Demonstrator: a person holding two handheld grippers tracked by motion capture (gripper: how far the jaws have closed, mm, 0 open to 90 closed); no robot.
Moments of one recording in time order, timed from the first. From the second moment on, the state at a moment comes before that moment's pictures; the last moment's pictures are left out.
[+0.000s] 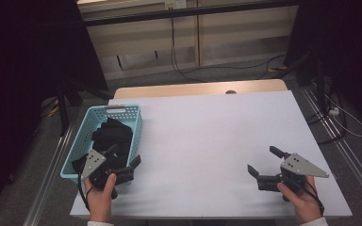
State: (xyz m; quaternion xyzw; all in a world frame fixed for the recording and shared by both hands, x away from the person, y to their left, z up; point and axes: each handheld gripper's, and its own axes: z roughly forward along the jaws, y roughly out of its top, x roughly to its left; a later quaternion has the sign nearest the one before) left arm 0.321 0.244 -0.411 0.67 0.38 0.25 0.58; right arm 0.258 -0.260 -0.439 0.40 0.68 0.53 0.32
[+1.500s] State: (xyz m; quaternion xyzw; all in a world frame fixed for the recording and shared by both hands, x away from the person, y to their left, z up) left arm 0.405 0.296 -0.363 0.73 0.43 0.24 0.47; right arm 0.264 -0.263 -0.445 0.40 0.69 0.52 0.31
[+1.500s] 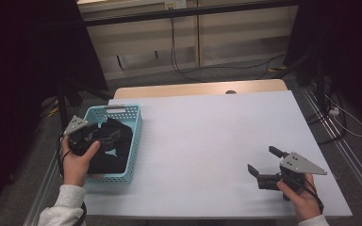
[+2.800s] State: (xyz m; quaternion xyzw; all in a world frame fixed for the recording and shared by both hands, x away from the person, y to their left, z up) left arm 0.472 0.301 -0.407 0.78 0.46 0.19 0.38; right arm 0.259 -0.268 -0.446 0.41 0.69 0.51 0.30
